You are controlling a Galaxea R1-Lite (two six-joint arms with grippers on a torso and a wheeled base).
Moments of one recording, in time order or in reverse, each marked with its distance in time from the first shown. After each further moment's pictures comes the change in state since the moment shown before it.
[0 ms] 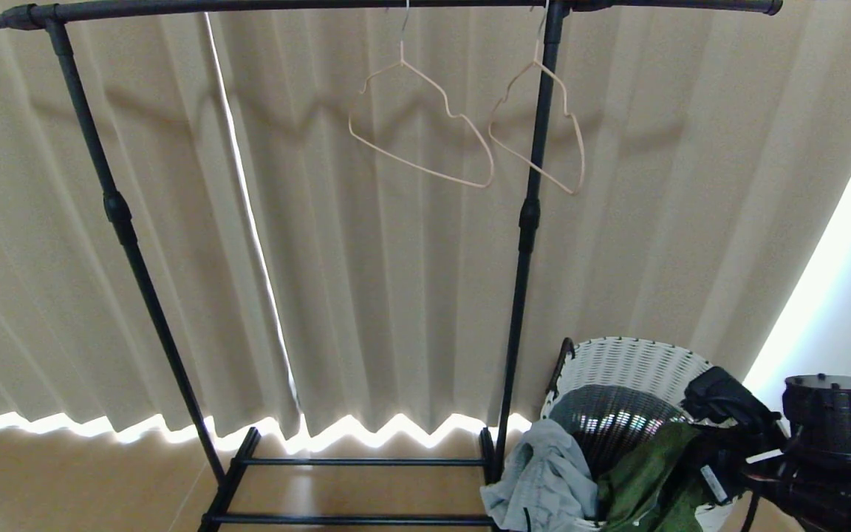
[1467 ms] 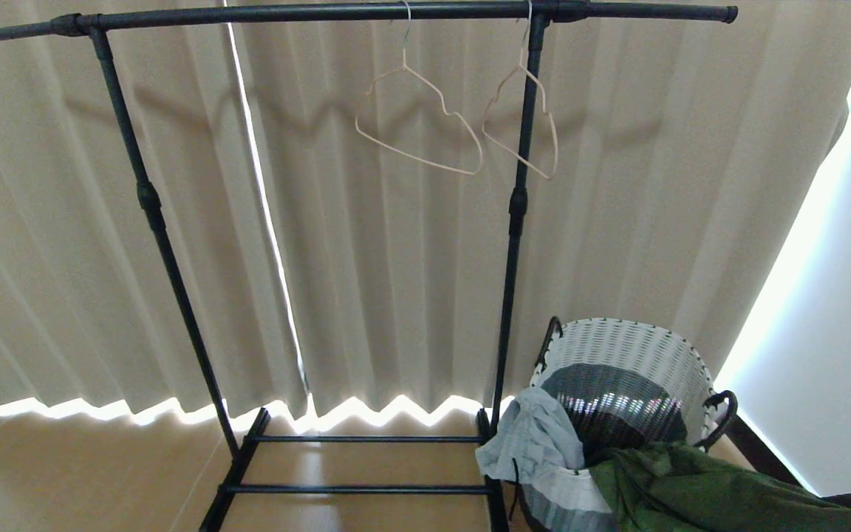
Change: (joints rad) left arm 0.000 0.001 0.000 0.000 -0.006 0.016; right arm -0.111 -1.278 -0.200 1.230 0.017 0.040
